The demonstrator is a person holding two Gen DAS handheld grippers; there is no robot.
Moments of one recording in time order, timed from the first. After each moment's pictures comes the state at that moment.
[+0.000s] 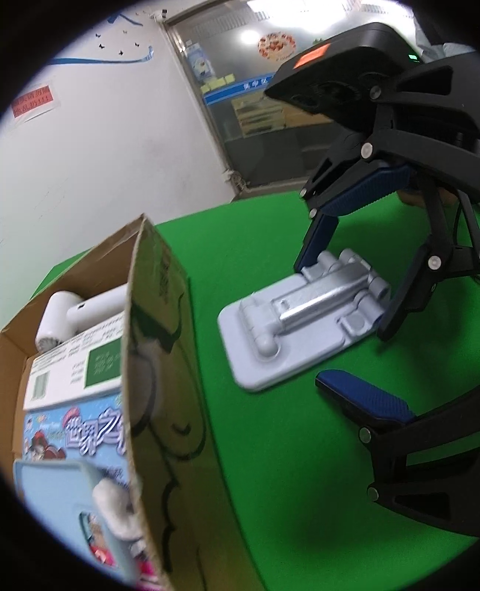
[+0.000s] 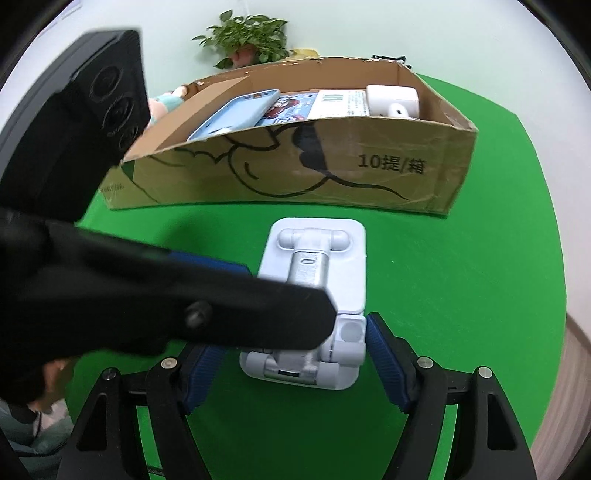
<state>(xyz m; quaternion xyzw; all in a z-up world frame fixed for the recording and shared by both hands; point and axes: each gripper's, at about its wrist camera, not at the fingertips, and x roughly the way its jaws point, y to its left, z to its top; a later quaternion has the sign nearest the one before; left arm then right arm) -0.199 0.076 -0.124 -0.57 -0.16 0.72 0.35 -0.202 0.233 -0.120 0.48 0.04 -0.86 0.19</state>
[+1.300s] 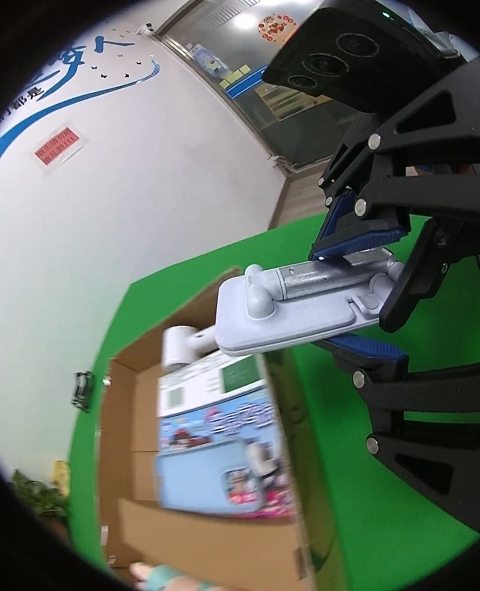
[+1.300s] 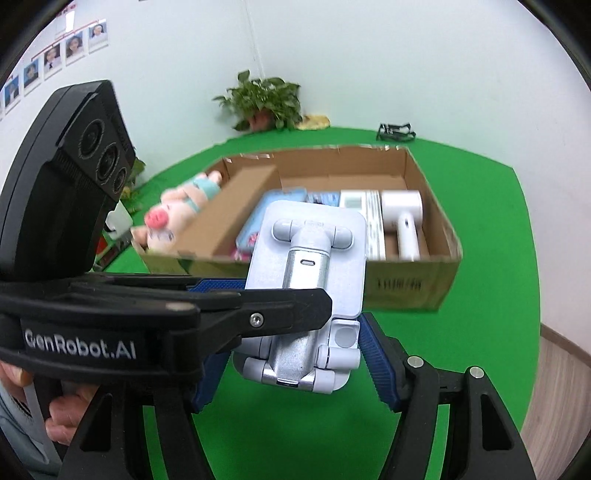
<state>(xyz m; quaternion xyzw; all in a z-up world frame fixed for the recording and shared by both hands) -0.167 0.070 -0.023 -0.43 -0.14 0.83 0.33 -0.169 0.235 -0.004 0.37 0.00 -0.90 0.21</state>
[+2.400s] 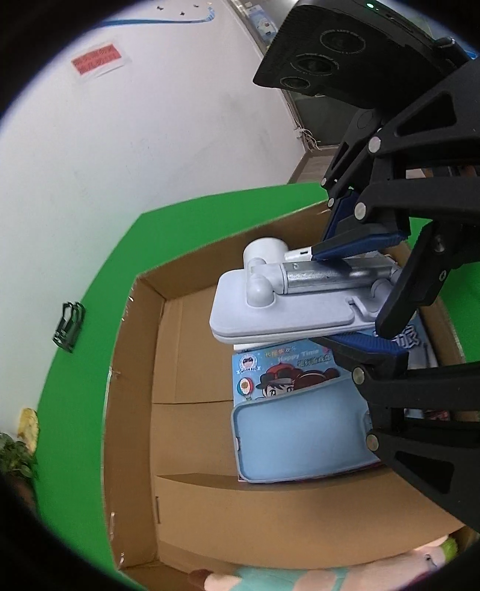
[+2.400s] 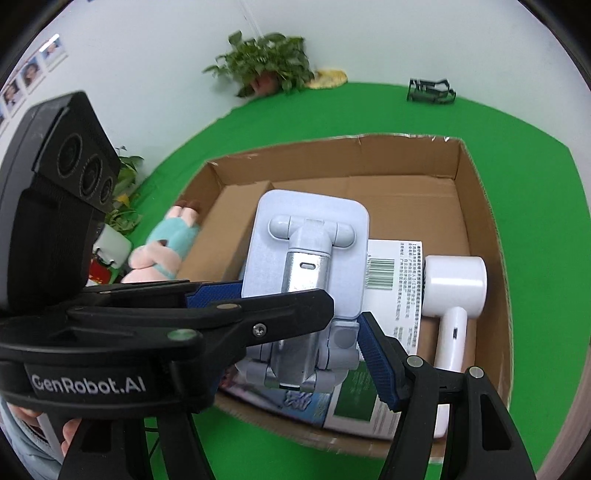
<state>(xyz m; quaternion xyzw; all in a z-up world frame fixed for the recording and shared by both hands) -0.344 0.045 -0.020 -0.53 -0.18 0.79 0.24 -0.398 0.194 0.002 0.49 -0.04 -0.83 0.26</state>
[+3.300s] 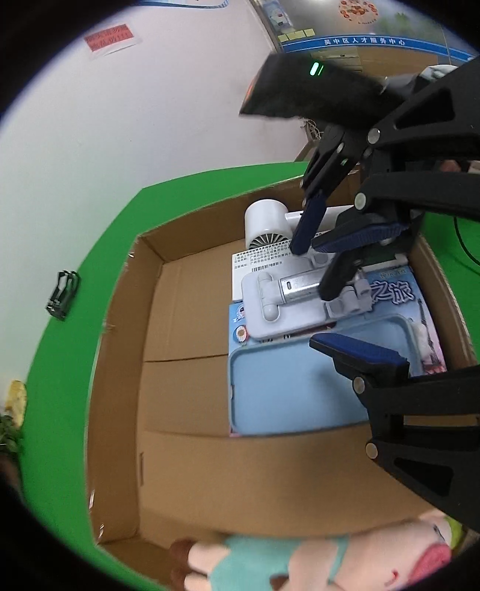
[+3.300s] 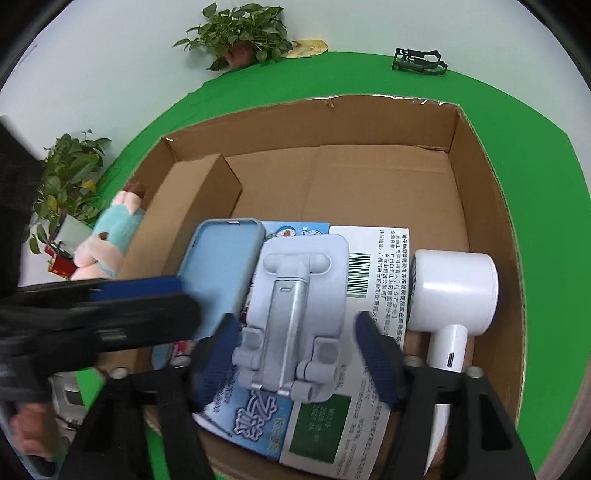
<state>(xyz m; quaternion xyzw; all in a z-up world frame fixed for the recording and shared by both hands) -0.333 0.012 -0.028 -0.54 -0.18 0.80 0.21 -0.439 0.186 -0.048 0.54 -0.01 -0.81 0.23</state>
